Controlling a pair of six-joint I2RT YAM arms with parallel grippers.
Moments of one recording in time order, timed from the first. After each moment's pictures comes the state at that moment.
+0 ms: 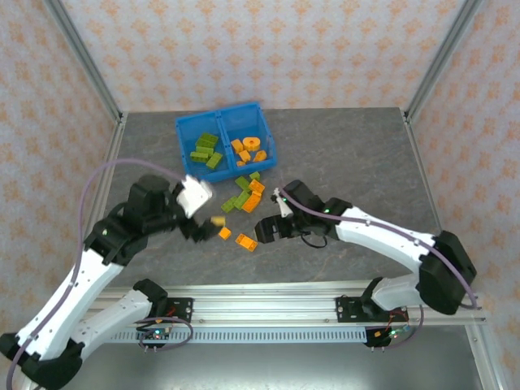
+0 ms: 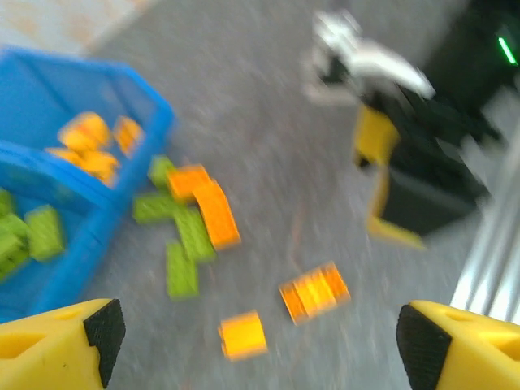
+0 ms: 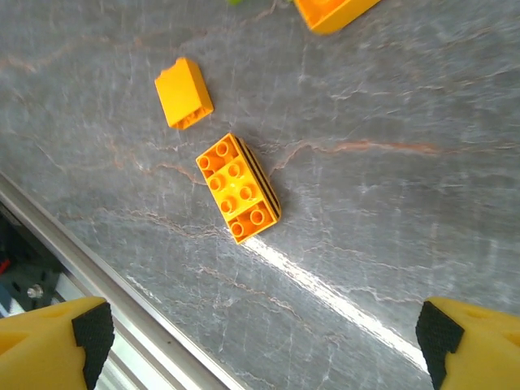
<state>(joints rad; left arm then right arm) -0.48 0.75 0.94 -0.87 0.30 0.38 0.85 1.37 0.92 -0.54 -0.24 0.51</state>
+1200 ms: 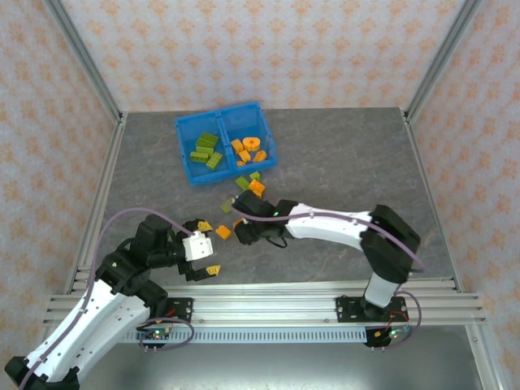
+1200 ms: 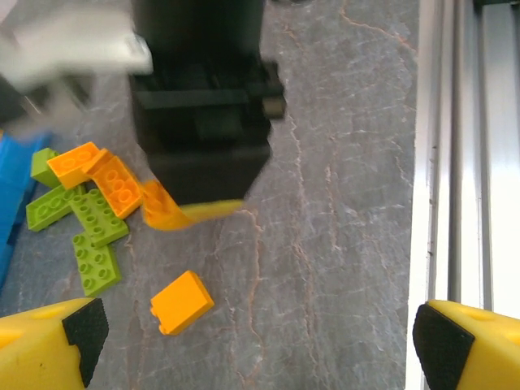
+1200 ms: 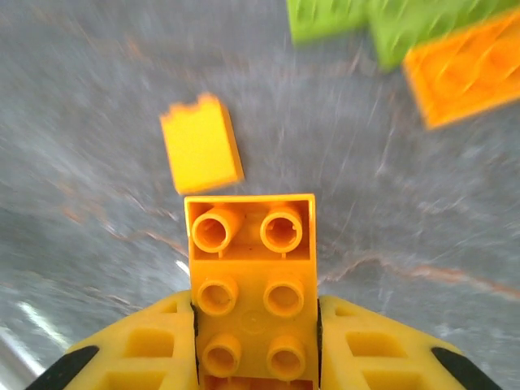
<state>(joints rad) -0.48 0.49 0.53 -0.74 0.44 0.67 1.02 1.68 1.17 -0.48 0.01 0.45</state>
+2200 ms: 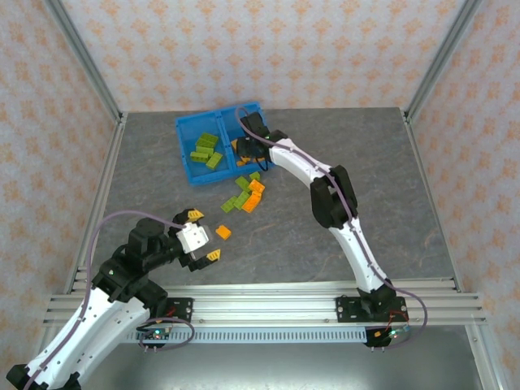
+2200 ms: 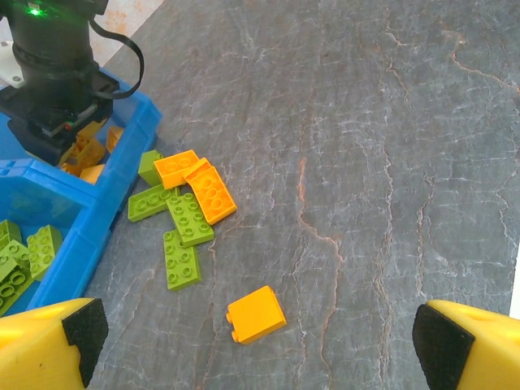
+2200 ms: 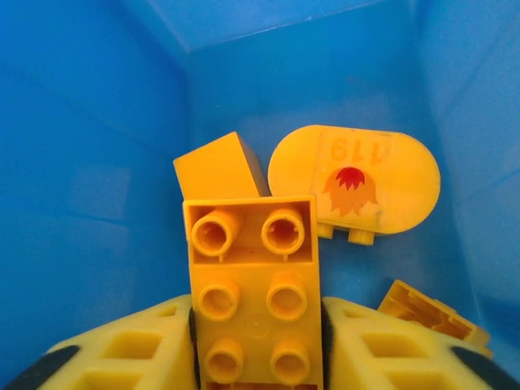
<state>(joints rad) -0.48 0.40 0.49 -0.60 0.29 0.53 0.62 2.48 2.24 -0.60 0.07 0.47</state>
